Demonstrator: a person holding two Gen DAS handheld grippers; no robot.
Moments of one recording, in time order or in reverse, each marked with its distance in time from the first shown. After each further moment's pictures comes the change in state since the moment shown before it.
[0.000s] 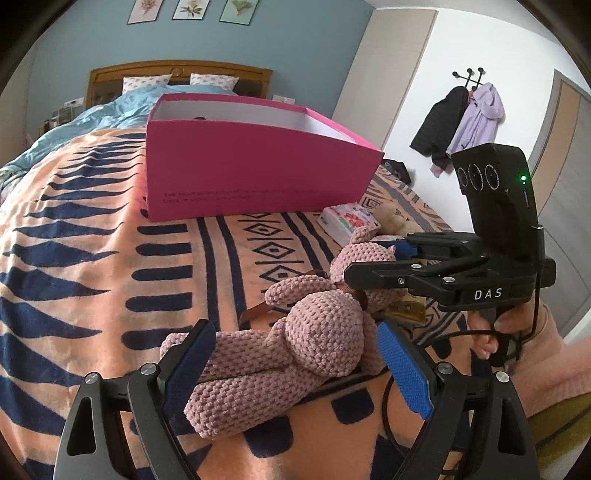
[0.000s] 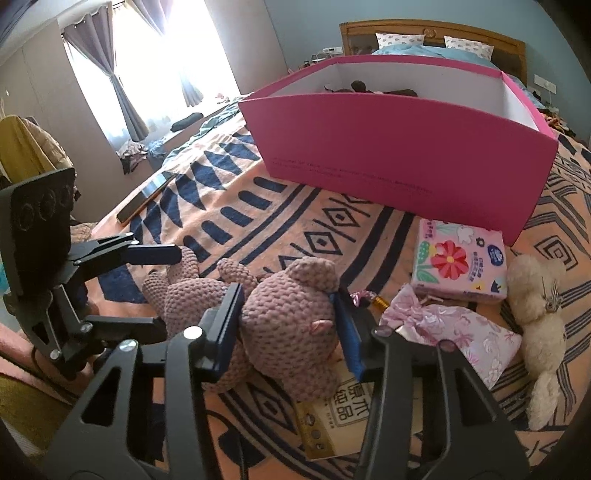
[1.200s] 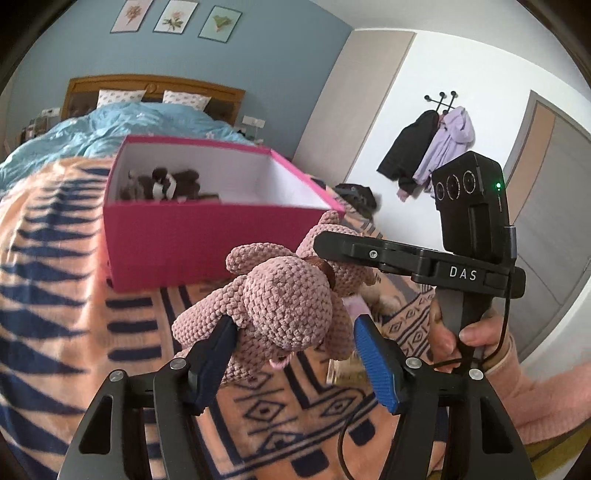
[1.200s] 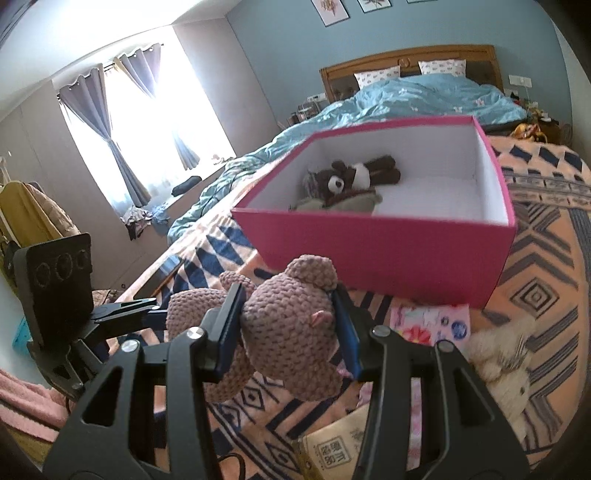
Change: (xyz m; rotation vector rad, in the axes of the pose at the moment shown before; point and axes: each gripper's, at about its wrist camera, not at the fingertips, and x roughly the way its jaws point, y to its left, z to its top) left arm -0.010 -0.011 0.065 0.015 -0.081 -0.146; right arm -0.046 -0.016 0.056 0.108 -0.222 0.024
